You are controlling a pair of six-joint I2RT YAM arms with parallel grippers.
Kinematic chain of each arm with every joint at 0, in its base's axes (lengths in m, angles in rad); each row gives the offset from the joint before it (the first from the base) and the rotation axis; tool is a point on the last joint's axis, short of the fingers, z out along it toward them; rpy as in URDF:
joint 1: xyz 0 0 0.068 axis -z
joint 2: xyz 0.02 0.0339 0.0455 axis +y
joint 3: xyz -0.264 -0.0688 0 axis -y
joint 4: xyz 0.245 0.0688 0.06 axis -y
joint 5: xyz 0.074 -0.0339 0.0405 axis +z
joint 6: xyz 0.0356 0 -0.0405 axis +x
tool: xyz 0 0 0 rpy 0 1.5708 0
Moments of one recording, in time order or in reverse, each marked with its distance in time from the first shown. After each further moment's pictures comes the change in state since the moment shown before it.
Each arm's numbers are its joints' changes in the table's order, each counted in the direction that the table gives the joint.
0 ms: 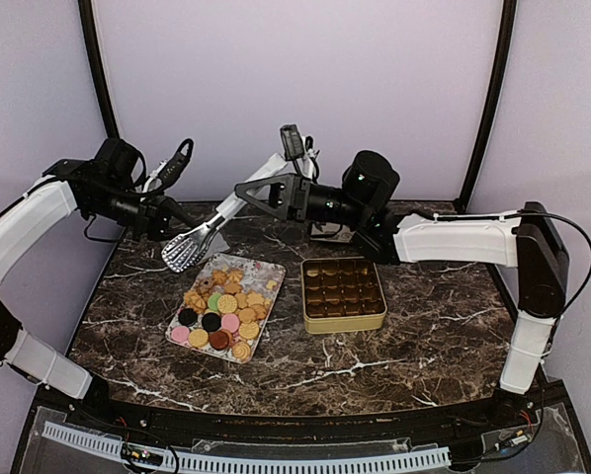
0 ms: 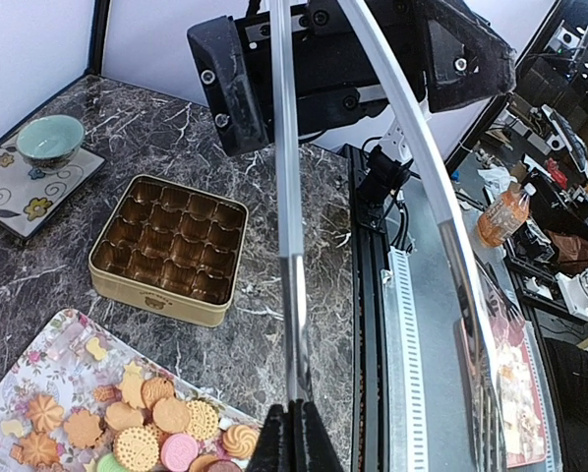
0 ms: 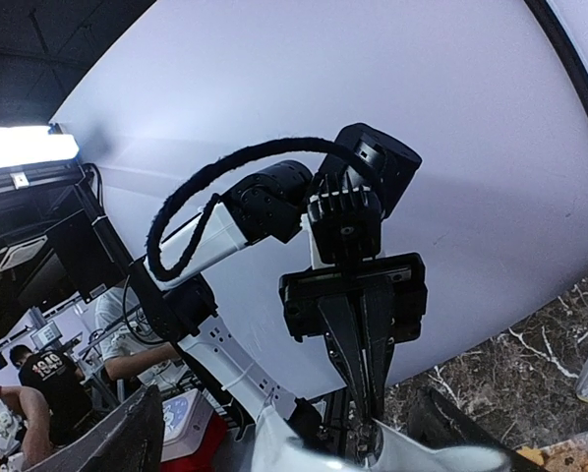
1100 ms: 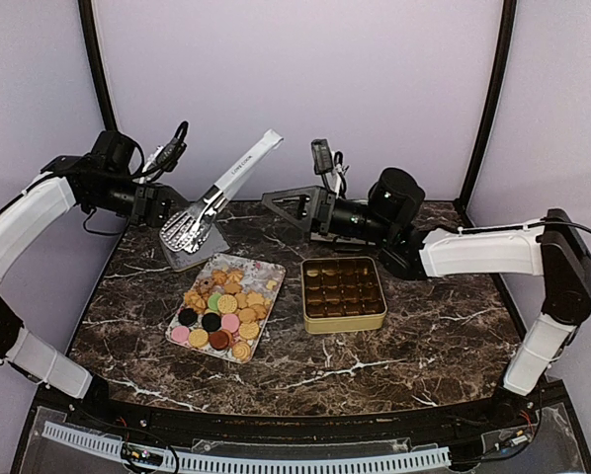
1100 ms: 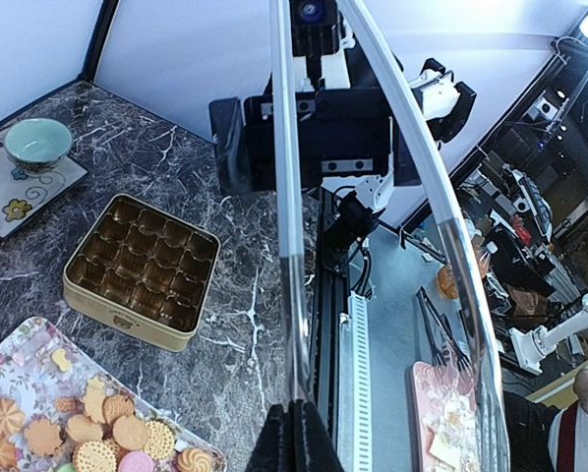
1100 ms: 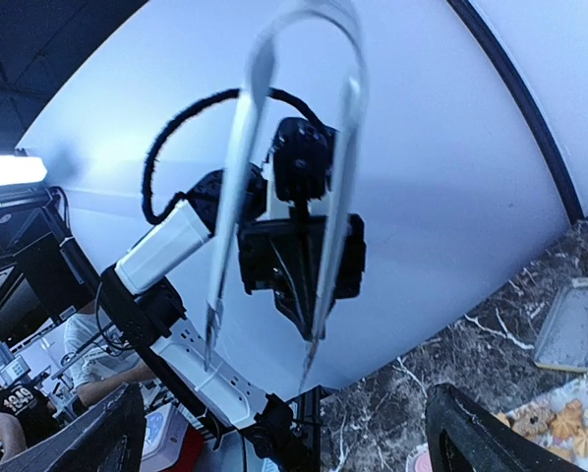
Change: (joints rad) left arm -0.021 0.011 0.034 0.070 -0.093 -0.228; right arm 0.034 -0.150 -0.267 0.024 -0.126 -0.026
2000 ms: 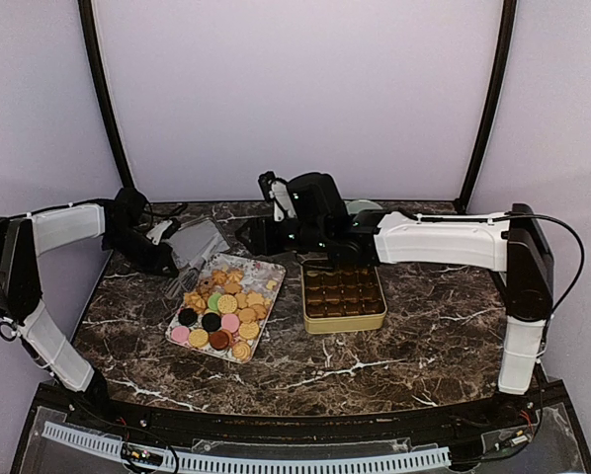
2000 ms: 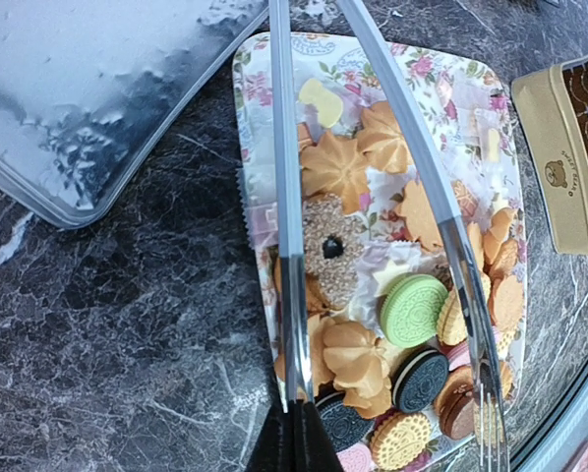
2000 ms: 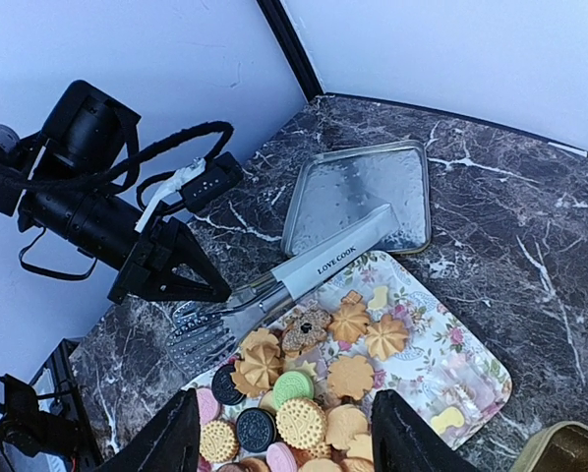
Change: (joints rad) left arm -0.151 0.221 -0.310 0.214 0.814 -0.216; right arm -0.130 0.232 0.443 -0.864 -0.610 -0.359
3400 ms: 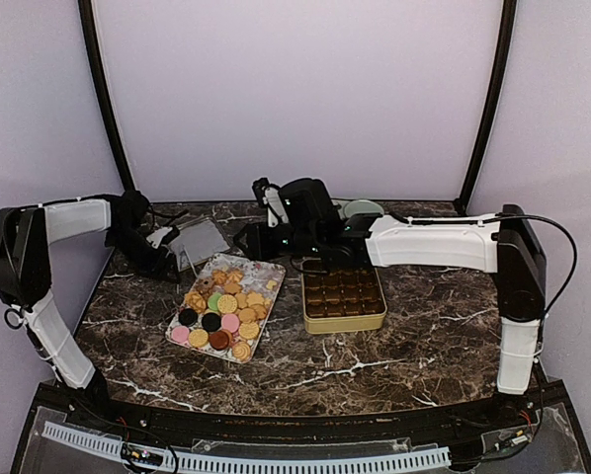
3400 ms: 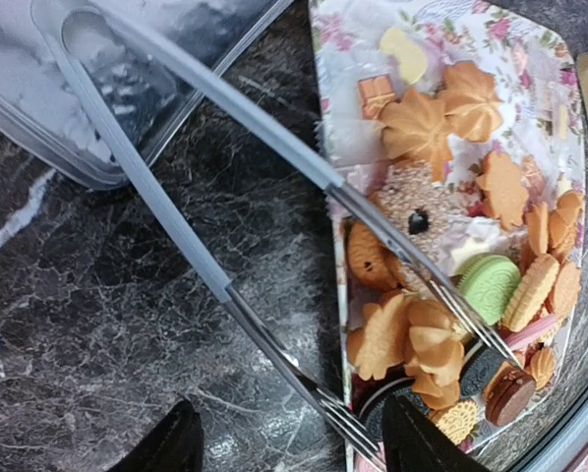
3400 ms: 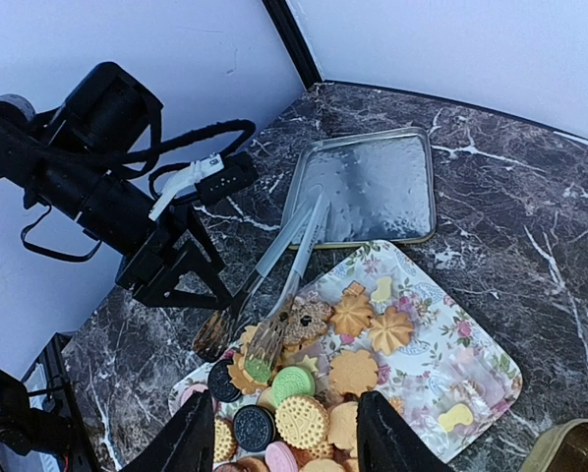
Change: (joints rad) left arm -0.025 0.078 0.077 -0.098 0.076 0.060; right arm -0.015 0.032 0.013 0.003 -0.007 0.010
